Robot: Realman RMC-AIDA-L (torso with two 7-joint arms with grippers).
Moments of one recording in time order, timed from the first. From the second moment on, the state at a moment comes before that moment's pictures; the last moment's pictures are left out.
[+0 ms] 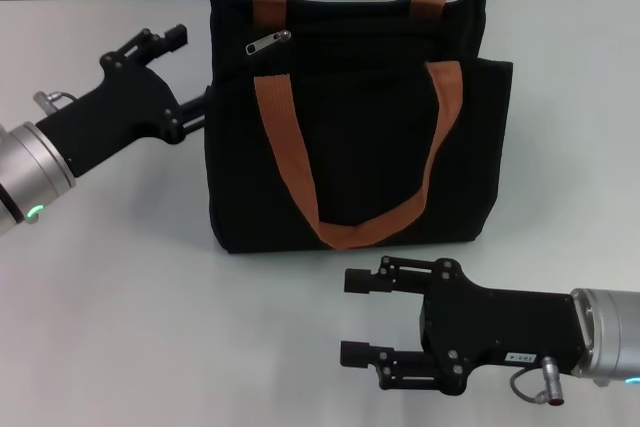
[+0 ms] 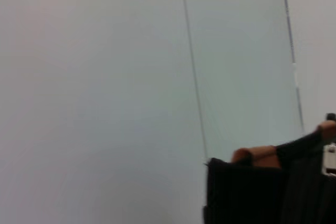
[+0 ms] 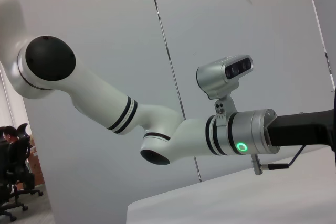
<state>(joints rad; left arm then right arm) -0.51 -2.08 0.70 0.33 1.48 1.33 -0.66 0.52 2.09 -0.78 -0.12 -1.90 -1.72 0.80</state>
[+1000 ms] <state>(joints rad) -0.51 -2.08 0.68 0.22 1.38 1.37 -0.63 0.52 2.09 -0.75 -0.12 -1.89 -1.72 0.78</state>
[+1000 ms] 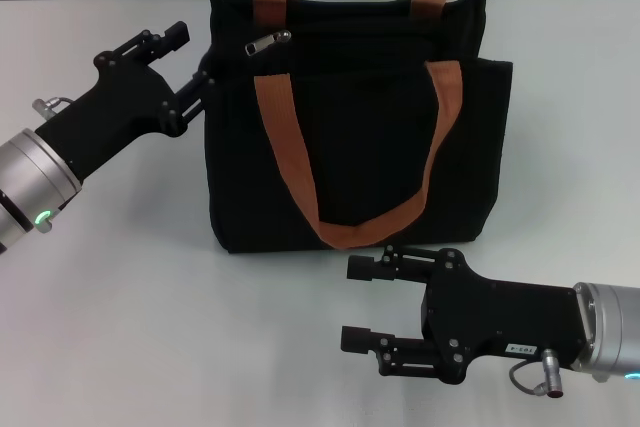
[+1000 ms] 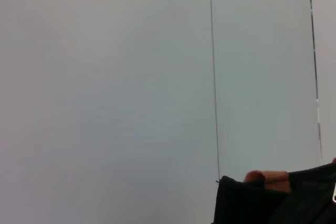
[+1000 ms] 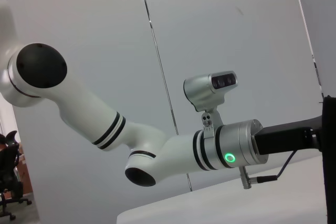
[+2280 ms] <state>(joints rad) -0.50 -2.07 0.69 0.25 1.38 1.48 -0.98 0.47 2.08 -0.49 -0.25 -1.89 -2.04 1.25</state>
